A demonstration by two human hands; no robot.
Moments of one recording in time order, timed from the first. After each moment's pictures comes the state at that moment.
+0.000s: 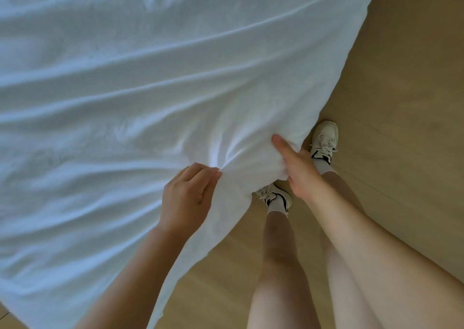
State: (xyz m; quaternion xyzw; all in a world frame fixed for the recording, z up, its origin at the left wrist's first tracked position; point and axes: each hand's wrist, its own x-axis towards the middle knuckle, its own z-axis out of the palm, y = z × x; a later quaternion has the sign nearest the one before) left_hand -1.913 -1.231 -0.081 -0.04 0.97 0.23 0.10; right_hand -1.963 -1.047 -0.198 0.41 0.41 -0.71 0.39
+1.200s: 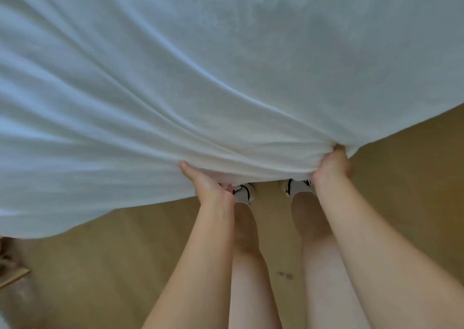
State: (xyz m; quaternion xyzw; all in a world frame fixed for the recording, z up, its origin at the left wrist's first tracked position) left_hand -1.867 -1.178 -0.152 -0.82 -0.01 0.53 -0.22; right_hand -2.008 -1.070 -0.219 0.56 0.58 -0.50 0.31
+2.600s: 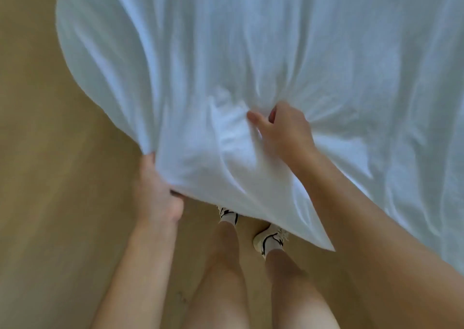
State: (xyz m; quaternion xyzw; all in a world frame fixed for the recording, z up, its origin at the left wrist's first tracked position) left_hand -1.502 -1.271 -0.097 -0.70 -0.10 0.48 -0.51; right_hand -1.688 -1.374 -0.102 -0.58 0.72 0.03 0.37
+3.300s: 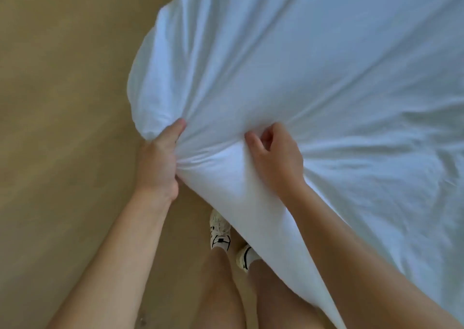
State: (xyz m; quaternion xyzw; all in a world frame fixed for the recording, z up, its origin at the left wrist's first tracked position) left_hand -1.392 -1.314 -0.126 -0.62 -0.06 0.50 -0.60; right_hand -1.563 -1.396 -0.109 -0.64 0.67 -0.04 0.37
